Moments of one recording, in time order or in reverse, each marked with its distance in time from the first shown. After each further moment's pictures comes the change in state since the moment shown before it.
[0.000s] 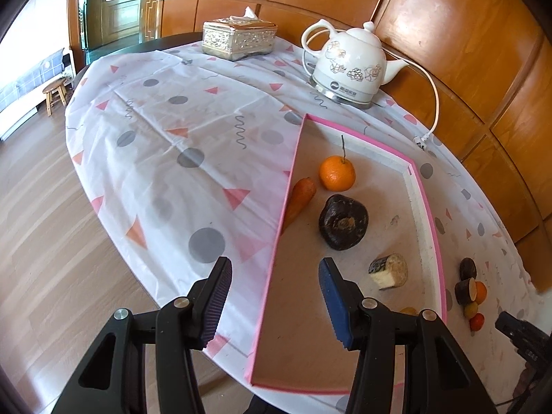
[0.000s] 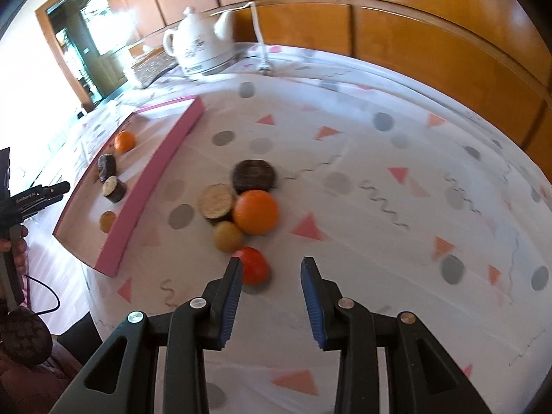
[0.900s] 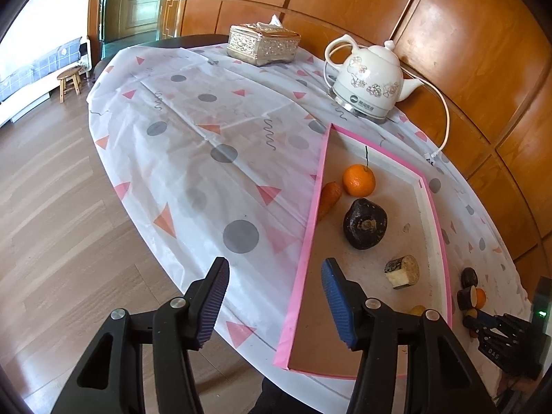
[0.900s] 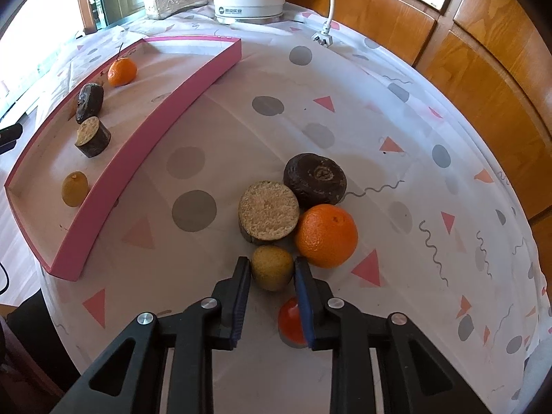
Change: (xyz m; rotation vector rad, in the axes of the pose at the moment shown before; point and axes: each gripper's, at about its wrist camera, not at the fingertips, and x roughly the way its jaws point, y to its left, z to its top) left arm -0.014 0.028 -0.011 -0.076 -0.040 0.006; right arm 0.067 0.059 0.022 -0.239 0.135 -0.172
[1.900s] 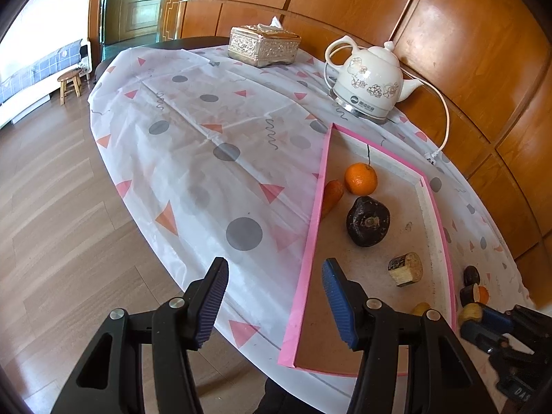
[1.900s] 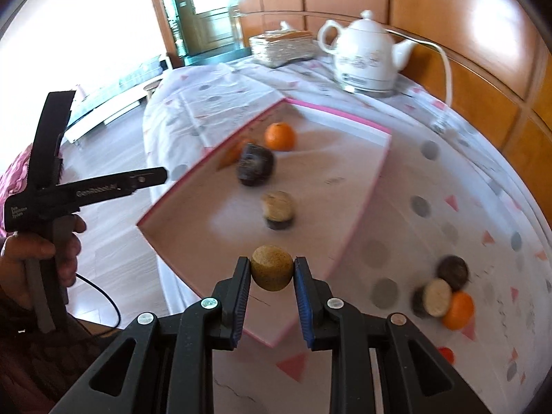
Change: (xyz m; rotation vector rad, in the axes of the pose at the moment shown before) left arm 0.002 0.004 -0.005 0.000 -0.010 -0.001; right arm -0.066 0.119 0.033 -0.142 -0.186 0.313
